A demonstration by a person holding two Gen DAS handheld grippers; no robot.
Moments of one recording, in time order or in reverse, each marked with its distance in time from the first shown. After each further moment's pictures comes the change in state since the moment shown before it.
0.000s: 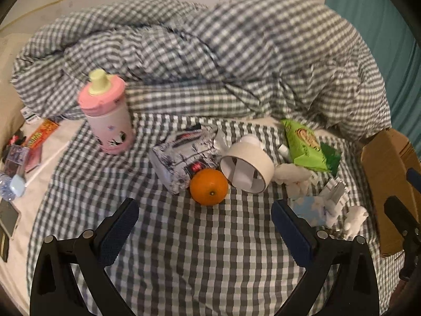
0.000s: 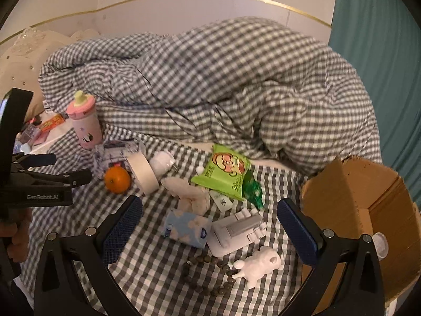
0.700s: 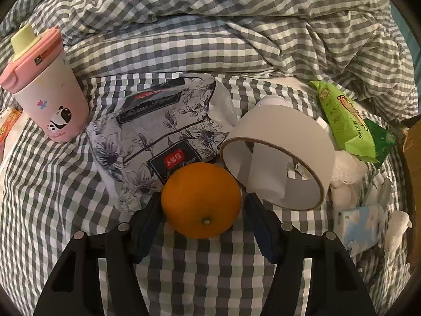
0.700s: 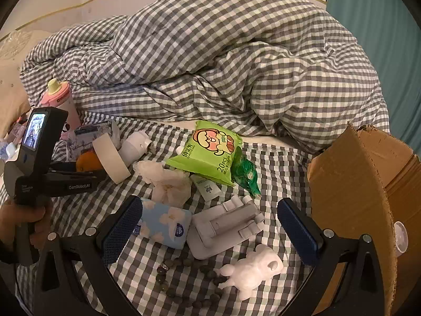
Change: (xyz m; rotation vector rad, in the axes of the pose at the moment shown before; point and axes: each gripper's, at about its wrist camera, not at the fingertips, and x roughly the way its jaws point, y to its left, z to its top) left arm 0.124 -0.012 0.002 0.021 0.146 0.017; right arm 0.053 -0.030 -0.018 0.048 0.060 0.011
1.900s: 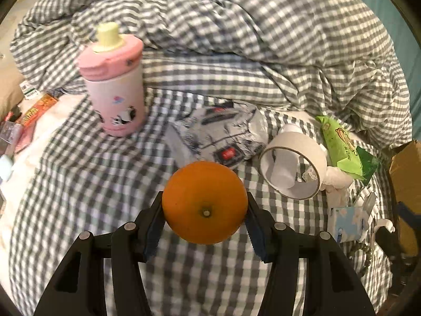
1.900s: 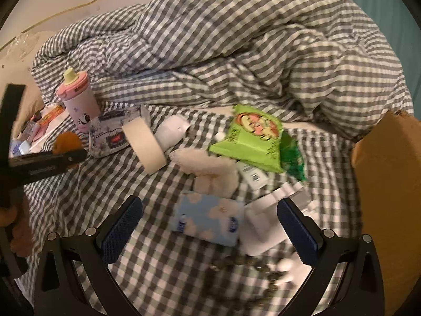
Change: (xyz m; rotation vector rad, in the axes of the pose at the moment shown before) left arm -0.072 0.055 -0.021 -0.107 -0.127 0.021; right arm 0.027 0.049 -0.014 0.021 0.050 0.108
